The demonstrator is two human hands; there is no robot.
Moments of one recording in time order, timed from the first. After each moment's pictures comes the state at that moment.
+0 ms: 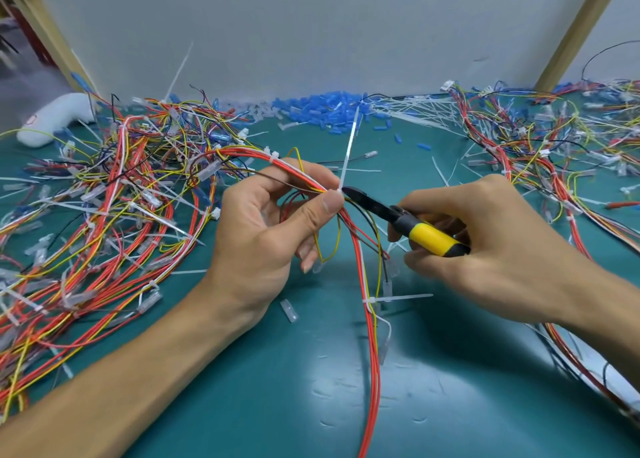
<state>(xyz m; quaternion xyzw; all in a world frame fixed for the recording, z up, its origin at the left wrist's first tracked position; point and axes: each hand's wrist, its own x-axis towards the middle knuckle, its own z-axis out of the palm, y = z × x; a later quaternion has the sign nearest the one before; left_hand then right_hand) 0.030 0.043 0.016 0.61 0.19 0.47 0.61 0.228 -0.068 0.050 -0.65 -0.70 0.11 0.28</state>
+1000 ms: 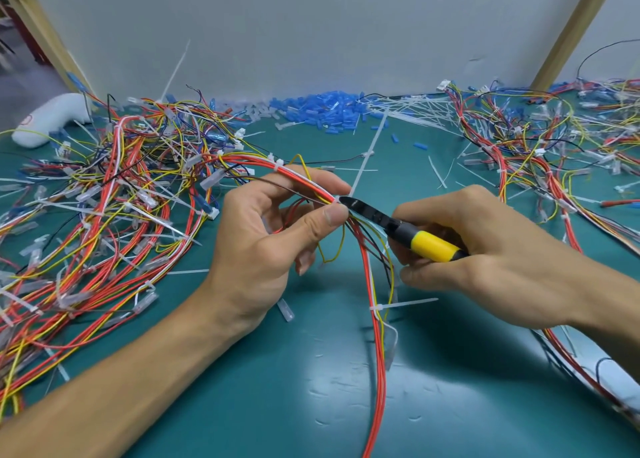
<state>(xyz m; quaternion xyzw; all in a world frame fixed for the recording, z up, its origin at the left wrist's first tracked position) 0.030 0.040 0.014 0.64 0.17 0.45 0.59 0.224 -0.072 0.061 -0.62 -0.70 0.25 0.25</state>
